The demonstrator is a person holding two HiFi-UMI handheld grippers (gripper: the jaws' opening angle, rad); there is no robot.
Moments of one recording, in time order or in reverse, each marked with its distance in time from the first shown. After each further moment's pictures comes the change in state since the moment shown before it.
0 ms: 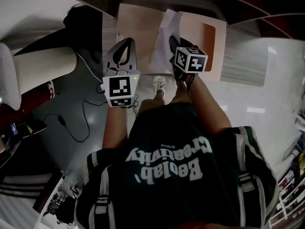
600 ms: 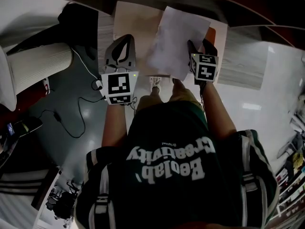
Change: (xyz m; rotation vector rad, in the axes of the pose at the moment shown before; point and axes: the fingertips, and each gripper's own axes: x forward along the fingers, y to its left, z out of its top) left arm 0.034 0.008 -0.009 -0.049 0.025 0.009; right arm -0.038 -0.093 0.011 -0.309 0.095 -0.303
